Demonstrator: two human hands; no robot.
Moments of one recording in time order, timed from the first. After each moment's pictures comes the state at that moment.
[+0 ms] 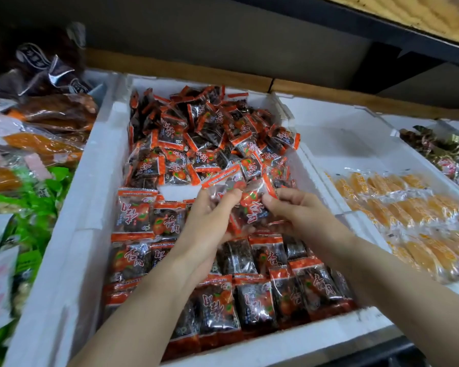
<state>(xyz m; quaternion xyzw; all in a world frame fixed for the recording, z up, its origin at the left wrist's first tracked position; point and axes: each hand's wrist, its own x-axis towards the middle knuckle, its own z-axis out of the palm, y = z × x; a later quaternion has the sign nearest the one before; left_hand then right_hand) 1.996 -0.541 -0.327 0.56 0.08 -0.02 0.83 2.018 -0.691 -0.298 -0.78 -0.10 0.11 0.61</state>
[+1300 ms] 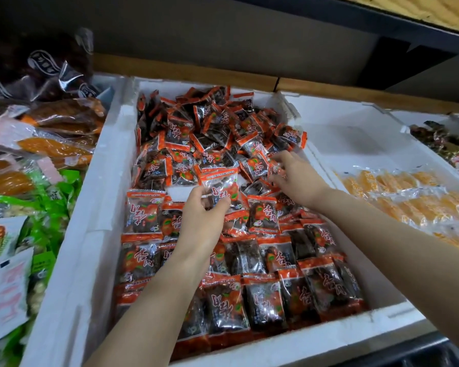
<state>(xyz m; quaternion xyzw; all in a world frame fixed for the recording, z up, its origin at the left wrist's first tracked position) 2.002 -0.529 -0.333 0.65 0.13 0.06 0.74 2.123 -0.700 -0.307 -0.97 -0.18 -0.11 0.14</state>
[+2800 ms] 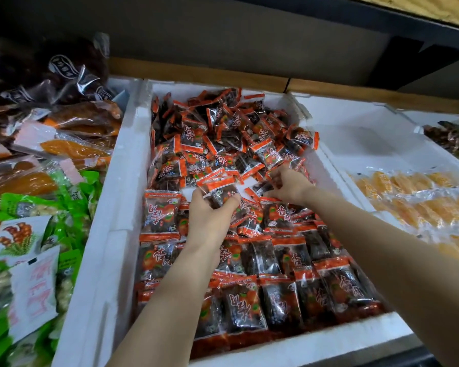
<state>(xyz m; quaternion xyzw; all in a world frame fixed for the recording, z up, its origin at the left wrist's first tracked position) 2.010 -0.519 -0.338 0.59 0.15 0.08 0.79 2.140 -0.671 -0.326 -0.98 -0.09 0.05 0.18</state>
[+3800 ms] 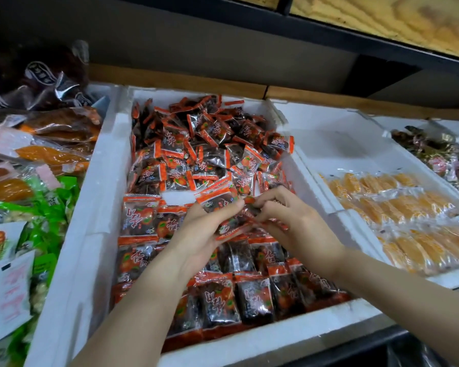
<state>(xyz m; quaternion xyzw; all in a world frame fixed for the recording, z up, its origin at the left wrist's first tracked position) 2.000 -0.529 -0.329 0.53 0.08 -0.08 0.84 2.019 -0.706 -0.317 -0.85 -0.43 -0.22 0.21</state>
